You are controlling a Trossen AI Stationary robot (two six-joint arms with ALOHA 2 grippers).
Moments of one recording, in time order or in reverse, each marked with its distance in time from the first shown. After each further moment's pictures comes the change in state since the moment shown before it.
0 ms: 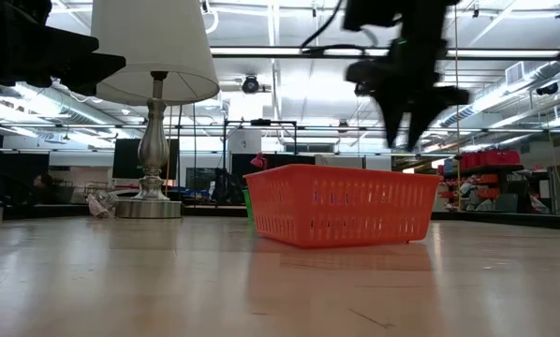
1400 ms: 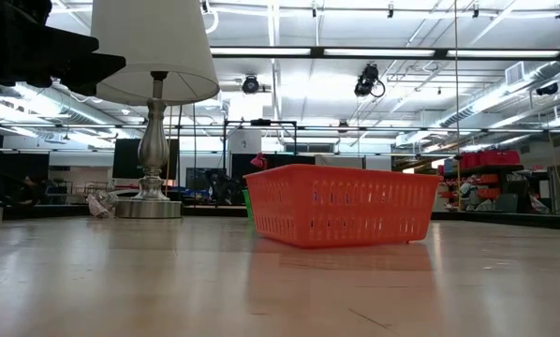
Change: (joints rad) left arm 0.000 0.000 0.000 0.000 0.000 0.000; right arm 0.961 -0.111 -0.173 0.063 -0.182 1.183
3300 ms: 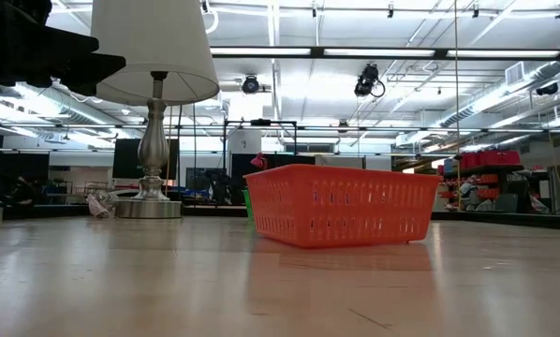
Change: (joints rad) left arm 0.000 0.000 0.000 0.000 0.000 0.000; right arm -0.011 0.336 0.002 0.094 -0.047 -0.105
